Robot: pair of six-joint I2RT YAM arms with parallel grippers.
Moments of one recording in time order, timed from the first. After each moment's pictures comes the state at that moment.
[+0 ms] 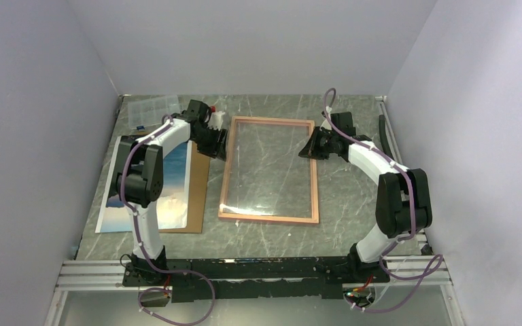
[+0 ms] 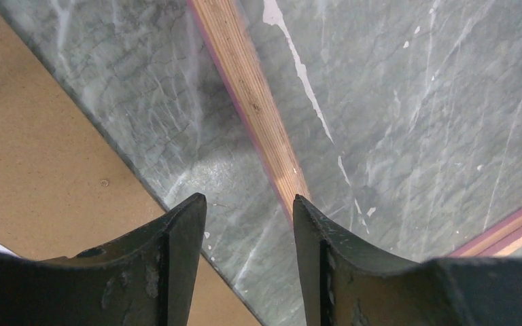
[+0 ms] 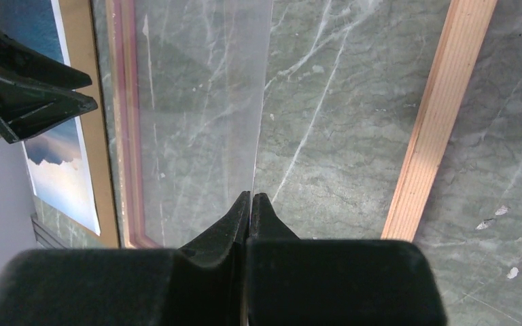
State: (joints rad) left arm -0.26 1.99 1.48 -0.61 0.39 0.05; right arm 0.17 1.62 1.07 -0.28 -0.44 0.46
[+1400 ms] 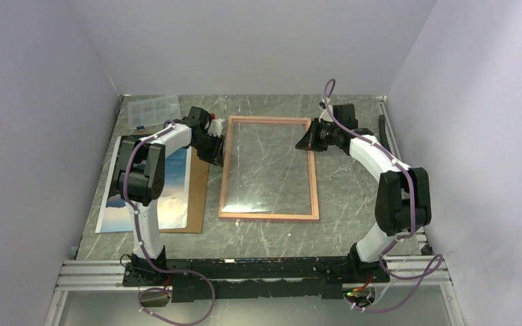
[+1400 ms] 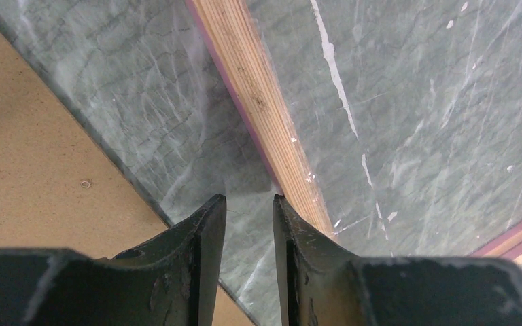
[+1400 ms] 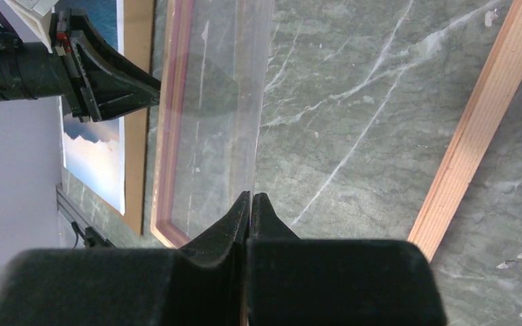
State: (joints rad) left arm -0.25 2.02 1.41 -0.56 0.39 0.04; right arm 0.16 1.64 1.16 -0.29 -0.56 0.41
